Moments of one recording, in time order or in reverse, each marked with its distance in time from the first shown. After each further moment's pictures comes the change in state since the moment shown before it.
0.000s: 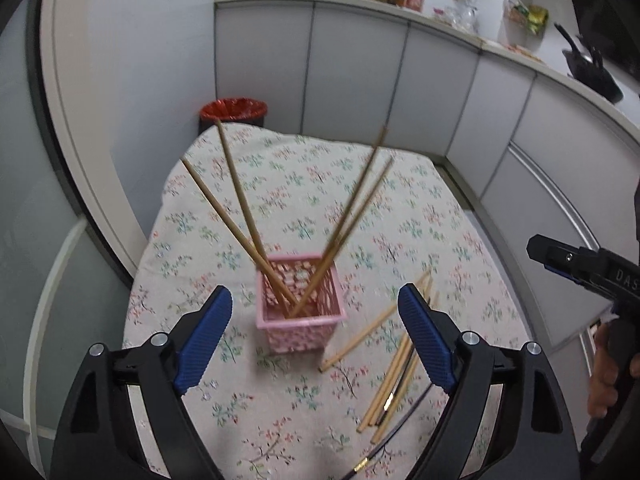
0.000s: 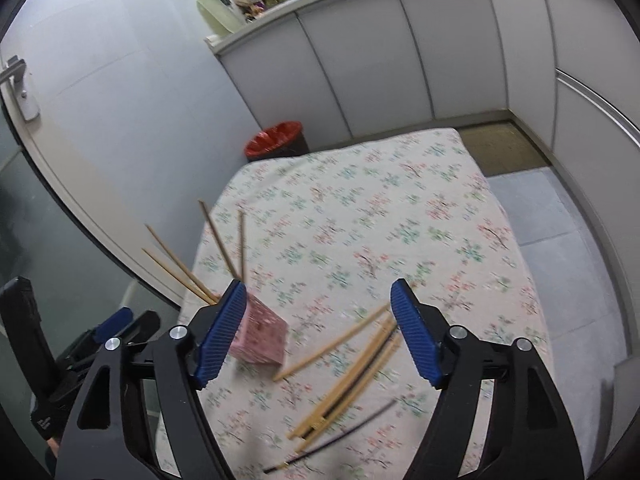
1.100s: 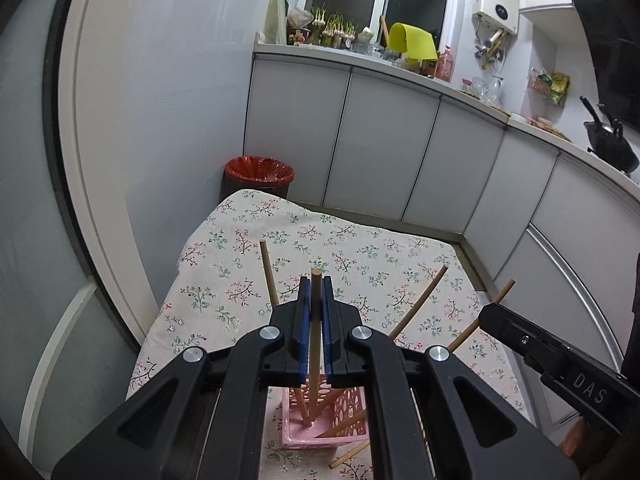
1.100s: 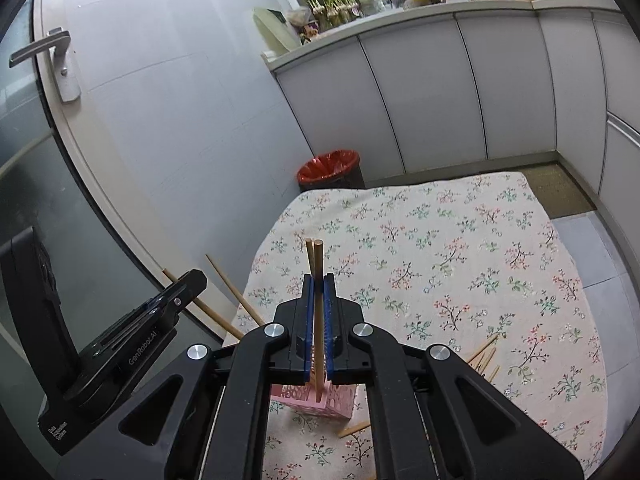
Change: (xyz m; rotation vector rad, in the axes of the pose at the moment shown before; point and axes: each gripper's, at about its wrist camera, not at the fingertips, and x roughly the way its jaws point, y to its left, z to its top) left arm 0.006 0.036 0.057 -0.123 -0.254 0.046; right arm 0.033 0.088 0.012 -0.099 -0.127 0.146
